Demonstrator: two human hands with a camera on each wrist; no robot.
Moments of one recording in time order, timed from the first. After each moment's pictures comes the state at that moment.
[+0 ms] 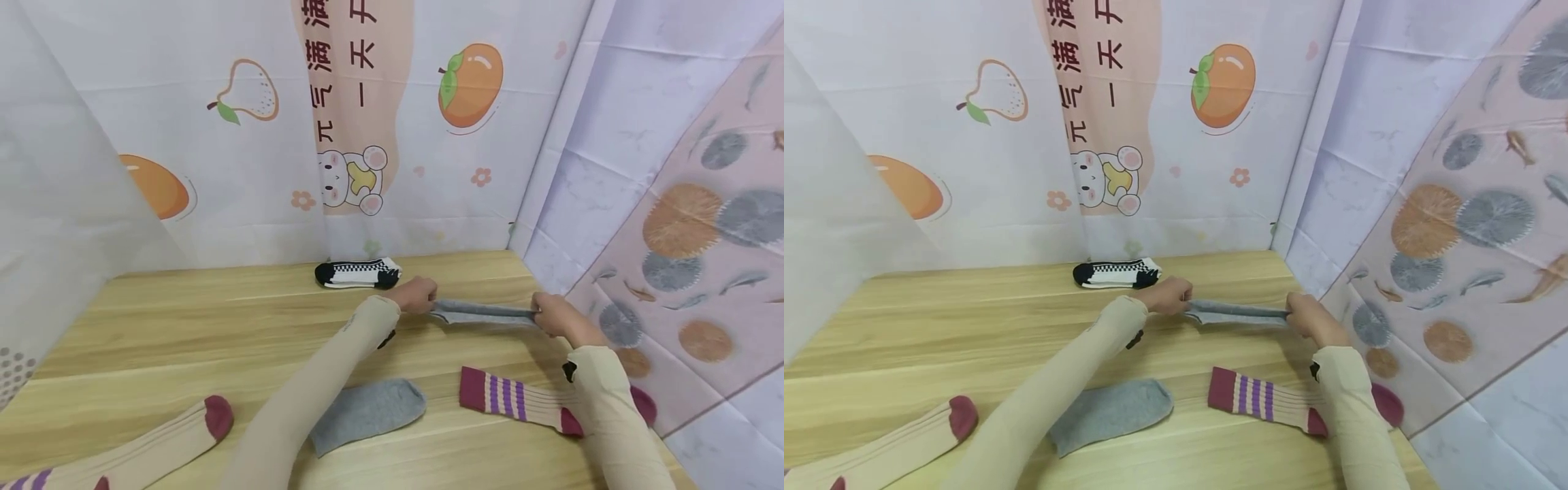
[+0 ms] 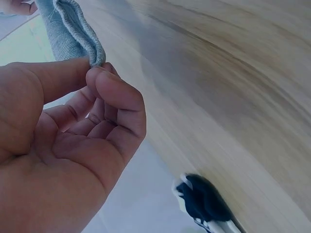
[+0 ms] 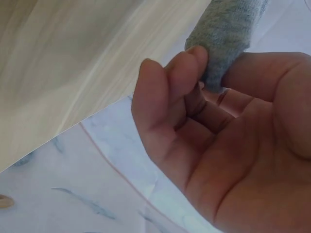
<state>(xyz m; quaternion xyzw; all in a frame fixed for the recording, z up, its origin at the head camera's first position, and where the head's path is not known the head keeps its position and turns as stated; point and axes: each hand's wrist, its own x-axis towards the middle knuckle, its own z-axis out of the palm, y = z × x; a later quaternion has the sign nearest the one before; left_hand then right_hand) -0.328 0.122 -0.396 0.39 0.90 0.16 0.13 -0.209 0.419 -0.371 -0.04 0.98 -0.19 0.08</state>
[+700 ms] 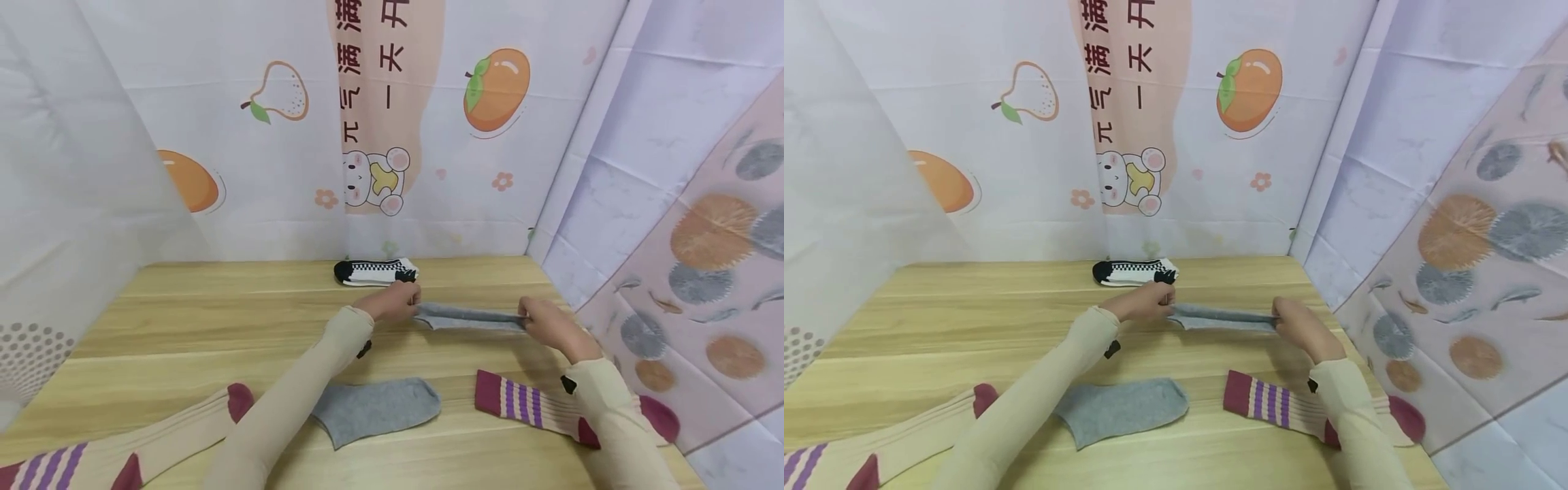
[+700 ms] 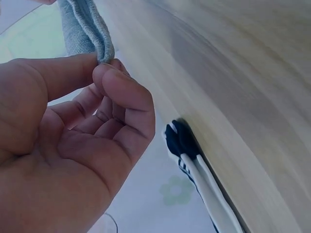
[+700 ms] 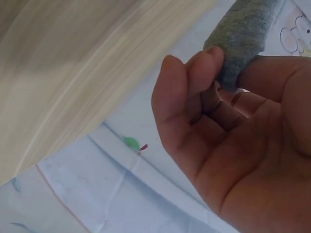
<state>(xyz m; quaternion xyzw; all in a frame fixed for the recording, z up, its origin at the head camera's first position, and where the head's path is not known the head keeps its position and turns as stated) -0.306 0.042 -0.388 0.37 0.89 0.22 0.12 -0.212 0.369 -0.376 -0.15 0.98 -0.13 -0.02</state>
